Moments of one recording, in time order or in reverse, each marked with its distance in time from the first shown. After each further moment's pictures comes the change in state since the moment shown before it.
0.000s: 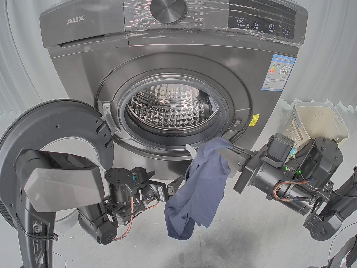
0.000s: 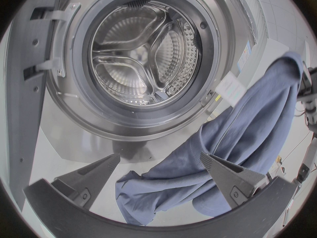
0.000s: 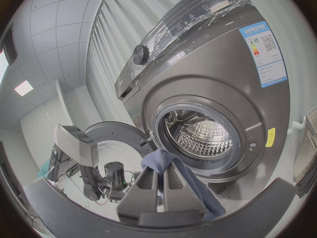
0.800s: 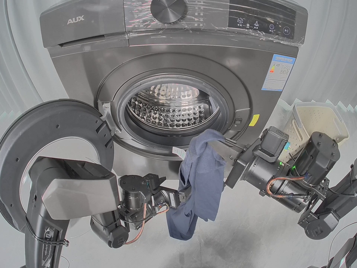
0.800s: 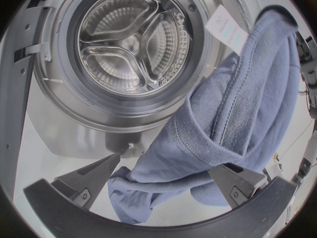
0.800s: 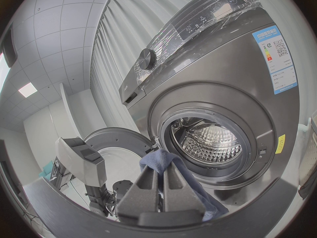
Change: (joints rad) left arm -0.064 0.083 -0.065 0.000 0.011 -0.004; right arm 0.029 0.024 -0.073 0.001 -0.003 0.001
